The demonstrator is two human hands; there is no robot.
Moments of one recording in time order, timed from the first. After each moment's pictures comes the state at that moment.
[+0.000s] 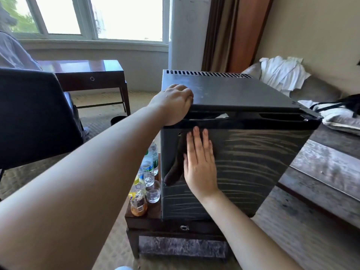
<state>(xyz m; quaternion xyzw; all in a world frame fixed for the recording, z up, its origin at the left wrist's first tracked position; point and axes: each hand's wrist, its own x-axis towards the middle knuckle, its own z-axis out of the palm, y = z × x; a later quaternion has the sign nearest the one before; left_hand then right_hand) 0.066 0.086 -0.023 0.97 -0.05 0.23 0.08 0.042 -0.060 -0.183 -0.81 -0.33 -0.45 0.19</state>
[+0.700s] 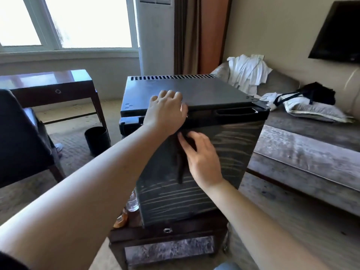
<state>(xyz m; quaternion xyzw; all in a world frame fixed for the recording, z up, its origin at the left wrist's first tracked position) 0.076 -0.005 -0.033 0.95 -0.01 0.31 0.04 0.065 -0.143 -0.156 -0.78 -0.34 -0.50 0.19</state>
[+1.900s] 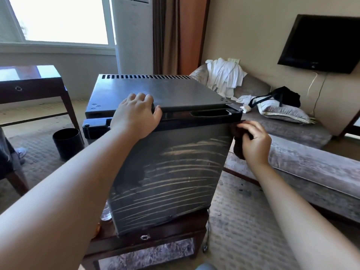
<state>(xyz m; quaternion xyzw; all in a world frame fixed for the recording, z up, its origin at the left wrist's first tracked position) 0.076 -0.009 -0.031 0.97 0.01 0.25 0.07 0.139 -0.316 -0.121 -0.81 -0.11 -0.45 0.36</state>
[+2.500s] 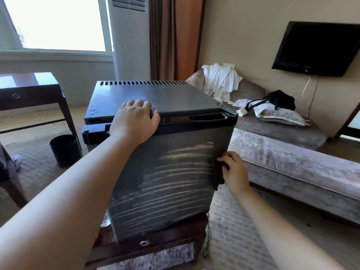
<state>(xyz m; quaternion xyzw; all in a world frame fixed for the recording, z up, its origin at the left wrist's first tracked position) 0.072 -0.011 -0.032 0.96 0.01 0.27 0.05 0.113 -0.302 -0.195 -0.88 -0.17 -0.32 0.31</state>
